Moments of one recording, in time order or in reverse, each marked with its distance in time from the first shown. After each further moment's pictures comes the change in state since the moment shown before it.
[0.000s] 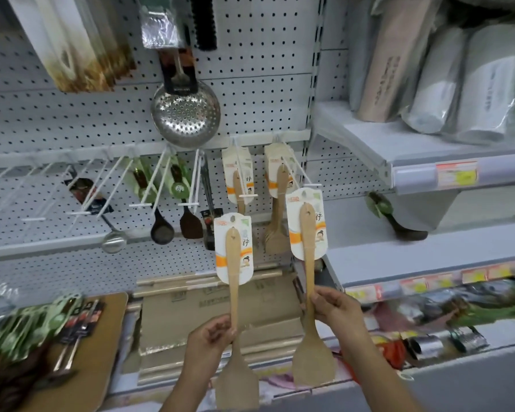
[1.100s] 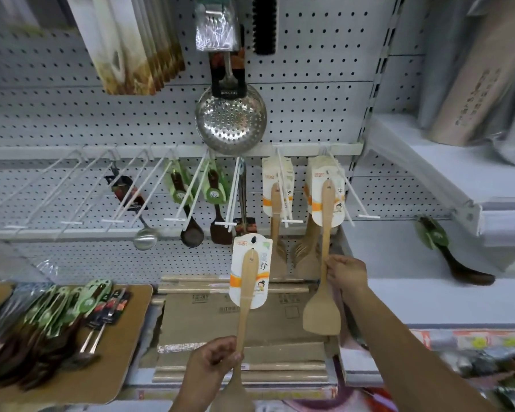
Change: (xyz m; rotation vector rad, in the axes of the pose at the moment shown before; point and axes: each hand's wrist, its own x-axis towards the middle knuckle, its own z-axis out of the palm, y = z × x) left_hand 0.022 -0.010 -0.038 0.029 0.019 -0.029; right_hand 0.154 -0.050 0.073 -0.113 0.113 0.082
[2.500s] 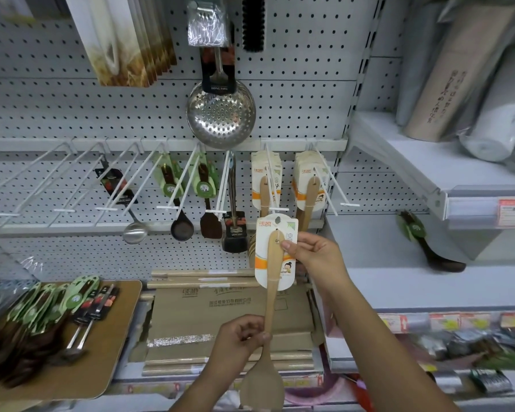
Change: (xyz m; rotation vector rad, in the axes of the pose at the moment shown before) left_hand -0.006 0.024 0.061 0.002 -0.201 0.065; right_hand -0.120 -0.066 0.000 0.140 -0.447 -0.250
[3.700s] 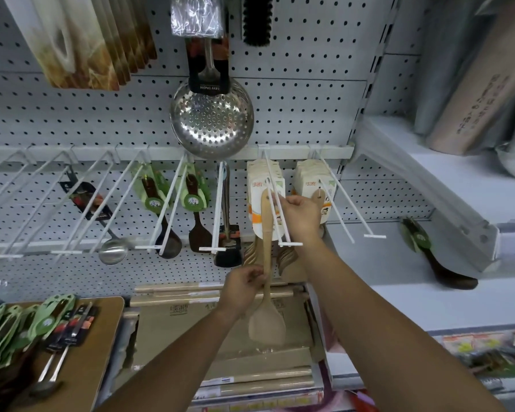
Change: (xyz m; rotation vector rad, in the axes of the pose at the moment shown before) left_hand 0.176 0.038 -0.009 0.252 -0.034 0.125; right_hand 0.166 -0.010 0.036 -0.249 0.382 -0.022
